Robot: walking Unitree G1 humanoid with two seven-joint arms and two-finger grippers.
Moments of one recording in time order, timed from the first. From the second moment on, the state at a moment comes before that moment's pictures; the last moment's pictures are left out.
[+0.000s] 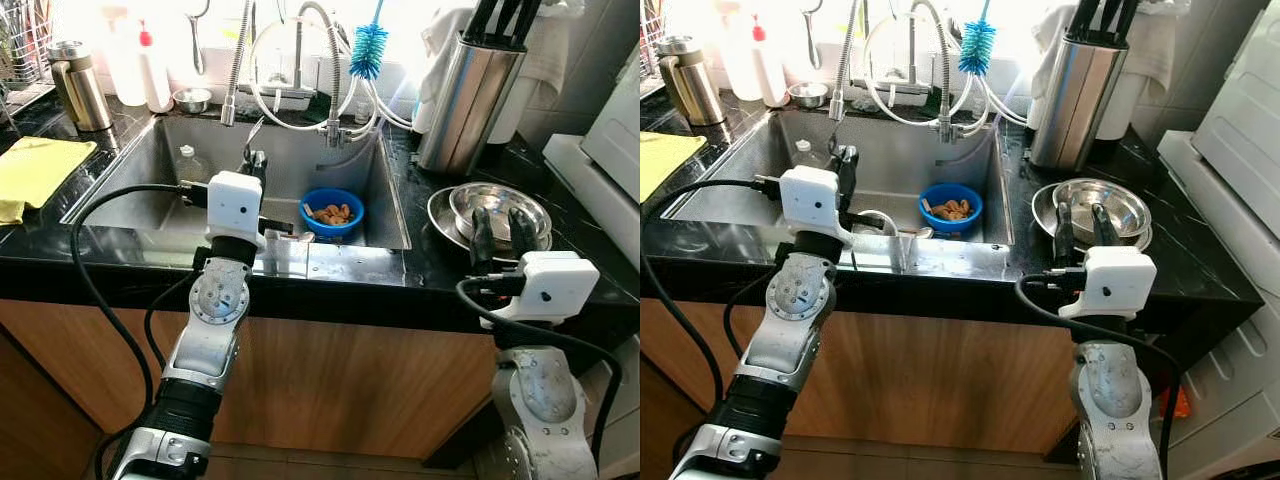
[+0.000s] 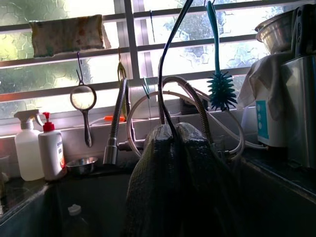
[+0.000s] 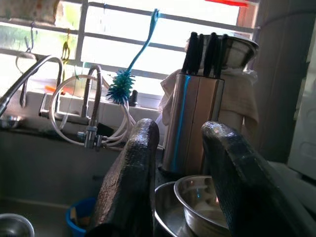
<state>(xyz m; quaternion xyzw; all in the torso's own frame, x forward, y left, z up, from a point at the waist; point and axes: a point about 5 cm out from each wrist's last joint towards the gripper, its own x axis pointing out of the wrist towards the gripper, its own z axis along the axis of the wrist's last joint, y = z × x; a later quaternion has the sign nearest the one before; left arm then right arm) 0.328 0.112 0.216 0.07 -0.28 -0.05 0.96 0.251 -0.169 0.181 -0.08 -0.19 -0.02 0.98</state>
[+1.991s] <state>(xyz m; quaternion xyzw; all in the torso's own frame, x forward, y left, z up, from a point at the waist) 0.332 0.106 0.216 0.06 -0.27 -0.07 0.96 0.253 -0.164 0.172 -0.07 -0.17 -0.01 0.98</state>
